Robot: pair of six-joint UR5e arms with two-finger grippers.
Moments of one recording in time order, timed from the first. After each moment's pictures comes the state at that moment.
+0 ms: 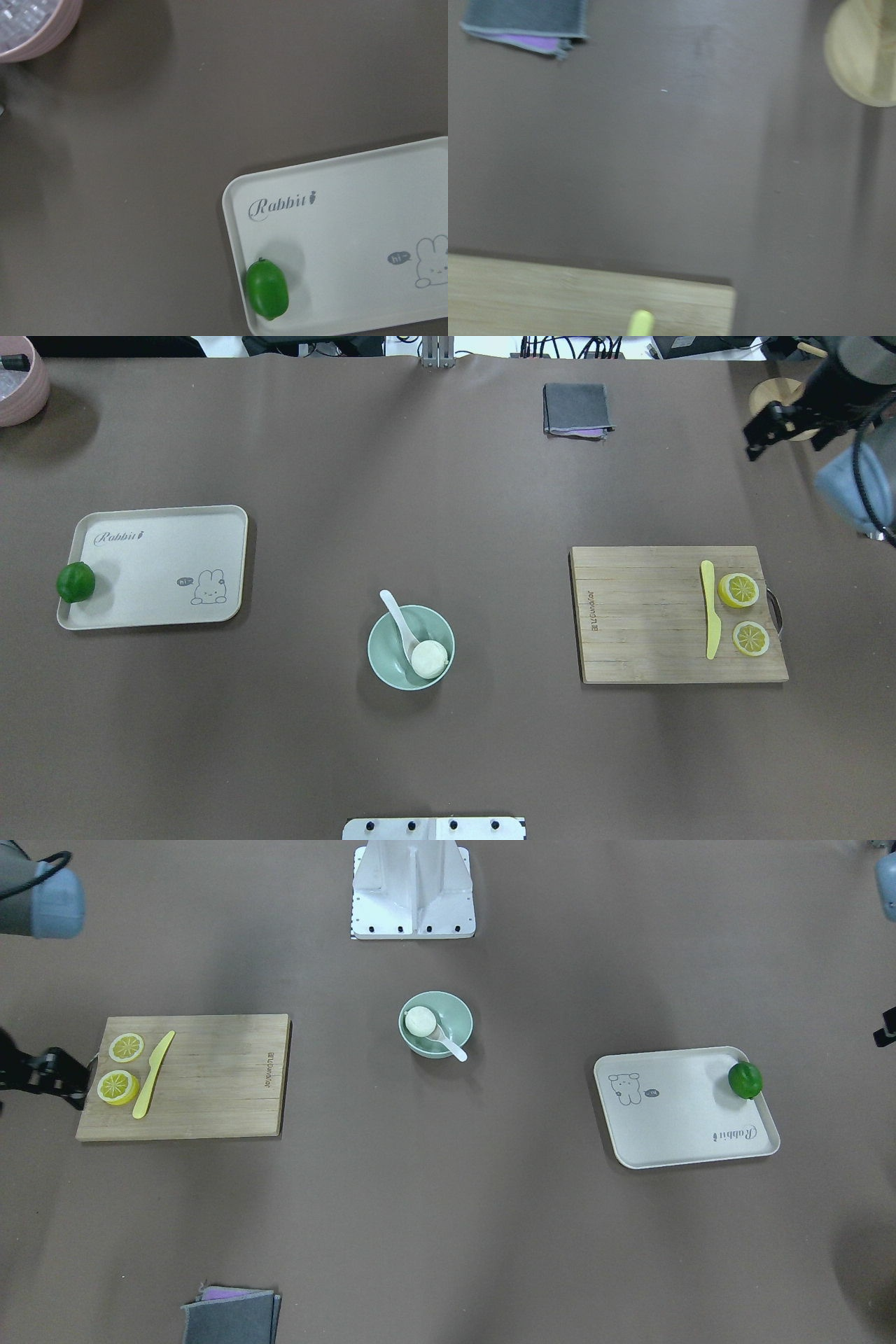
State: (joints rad) left arm -1.47 -1.86 -1.76 -1.07 -2.32 -0.04; right arm 1.22 -1.24 1.81 -1.81 2.18 0.32
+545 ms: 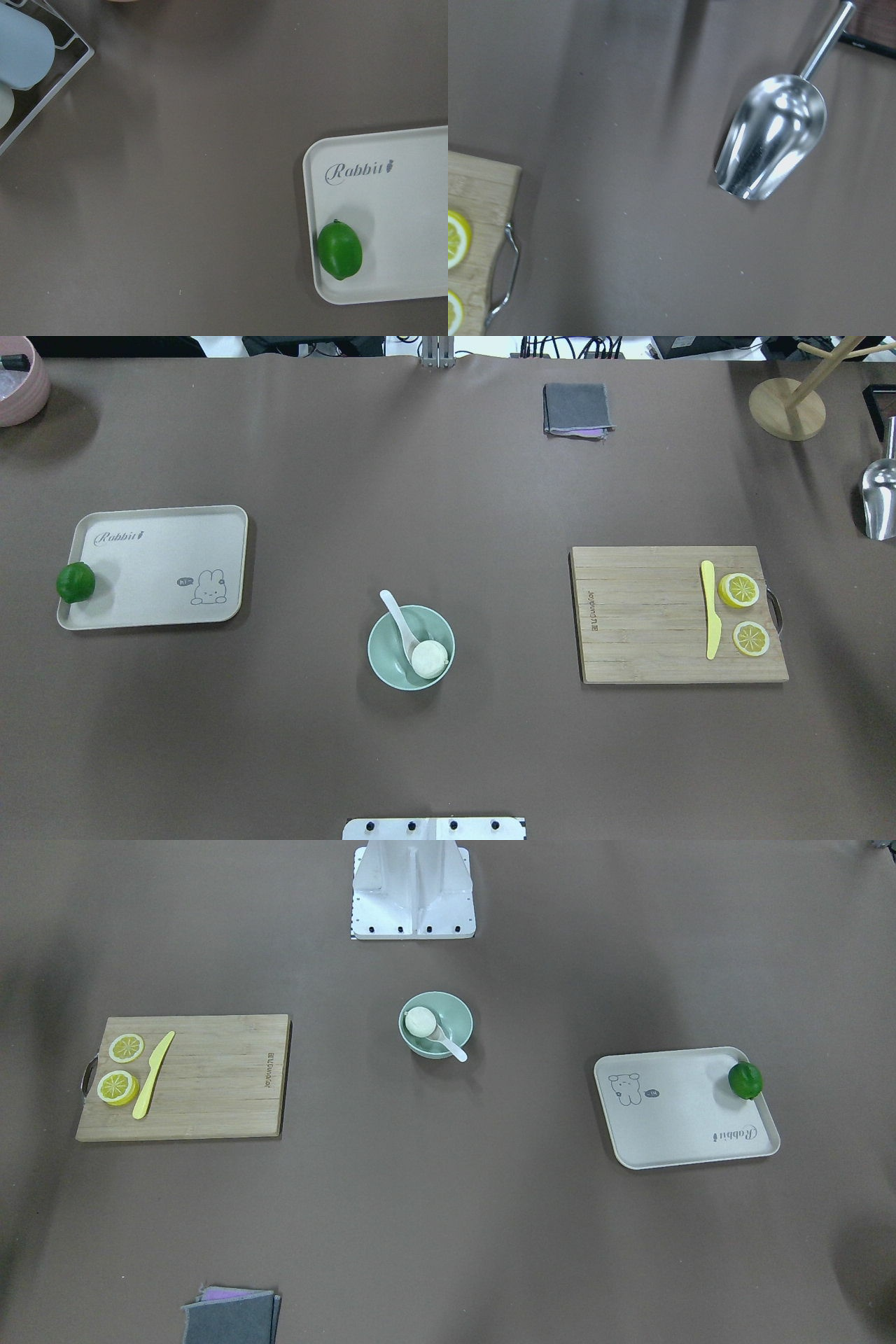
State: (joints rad) left arm -1.54 -1.69 -1.71 -1.28 -2.32 0.11; right arm 1.47 -1.52 1.82 -1.81 2.19 -0.08
